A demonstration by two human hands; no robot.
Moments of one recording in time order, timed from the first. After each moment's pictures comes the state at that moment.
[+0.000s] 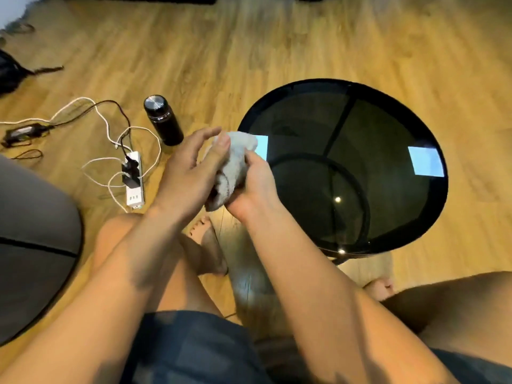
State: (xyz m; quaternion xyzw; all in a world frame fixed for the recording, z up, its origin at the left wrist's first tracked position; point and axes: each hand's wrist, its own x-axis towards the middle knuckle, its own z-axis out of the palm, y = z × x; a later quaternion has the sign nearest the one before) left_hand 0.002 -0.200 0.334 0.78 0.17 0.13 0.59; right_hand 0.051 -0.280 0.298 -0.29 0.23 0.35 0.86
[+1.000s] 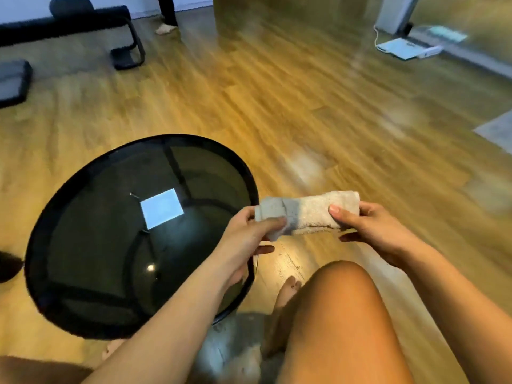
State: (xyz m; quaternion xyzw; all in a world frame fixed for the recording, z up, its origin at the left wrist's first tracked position) left_hand 0.090 -0.561 0.285 0.68 0.05 -0.30 0.67; right_hand 0.038 -0.800 0.282 -0.74 0.21 0.09 0.64
